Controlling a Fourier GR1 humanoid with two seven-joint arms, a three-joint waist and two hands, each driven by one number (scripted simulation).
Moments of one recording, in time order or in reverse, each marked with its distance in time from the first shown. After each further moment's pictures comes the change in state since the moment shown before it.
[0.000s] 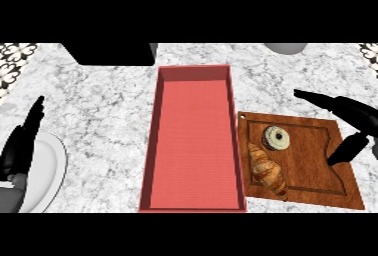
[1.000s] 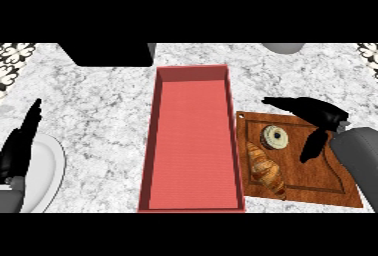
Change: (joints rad) left arm 0.018 -0.067 0.104 0.002 -0.082 -0.073 -0.013; right arm -0.054 0.199 -0.036 -0.021 0.277 0.145 0.185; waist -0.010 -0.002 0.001
